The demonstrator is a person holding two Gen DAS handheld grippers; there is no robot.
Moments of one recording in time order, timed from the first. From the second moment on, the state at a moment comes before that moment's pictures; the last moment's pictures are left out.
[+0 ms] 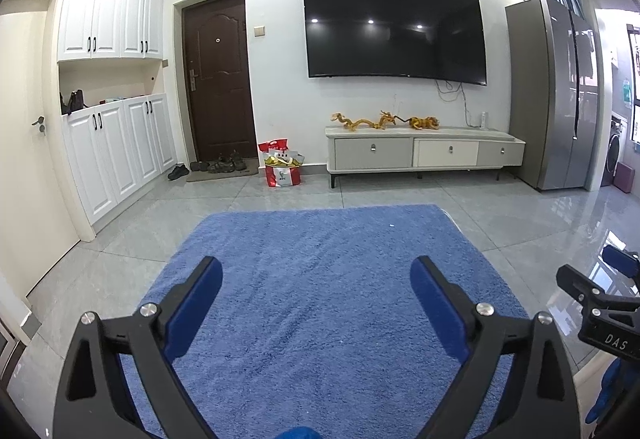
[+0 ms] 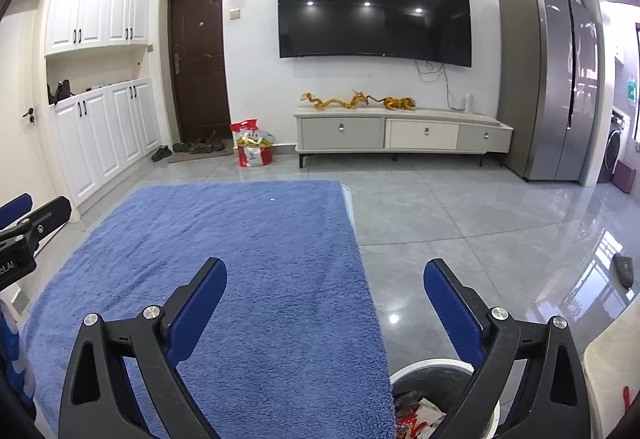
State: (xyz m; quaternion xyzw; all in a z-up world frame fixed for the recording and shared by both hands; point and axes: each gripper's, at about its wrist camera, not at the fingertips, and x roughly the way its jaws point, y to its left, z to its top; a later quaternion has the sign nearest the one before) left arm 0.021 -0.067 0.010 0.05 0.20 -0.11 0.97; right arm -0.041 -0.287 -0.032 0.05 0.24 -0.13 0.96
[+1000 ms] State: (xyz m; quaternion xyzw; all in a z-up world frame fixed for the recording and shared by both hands) left arm 0.014 -0.061 0.012 0.04 0.19 -0.10 0.98; right arm -0.055 -0.287 -0.034 0.05 0.24 -0.14 0.96
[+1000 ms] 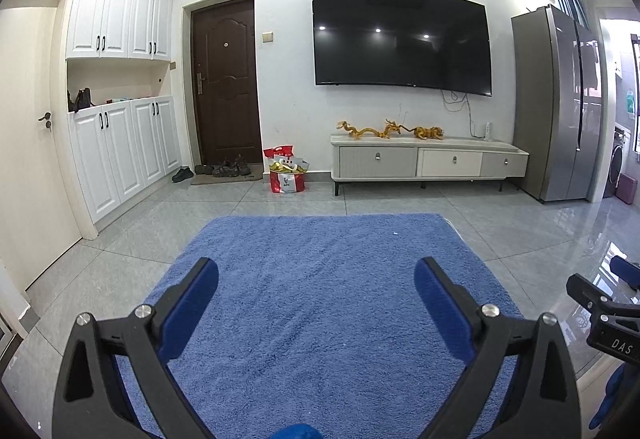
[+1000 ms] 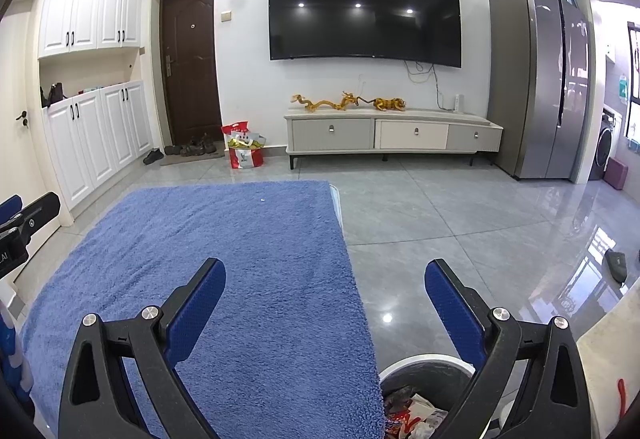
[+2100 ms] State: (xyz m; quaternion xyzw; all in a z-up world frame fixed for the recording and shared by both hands) left arm 0.011 -0.065 0.008 0.04 0.18 -0.10 0.98; right arm -0.052 -0.288 -0.033 0.05 0.24 -0.14 0.96
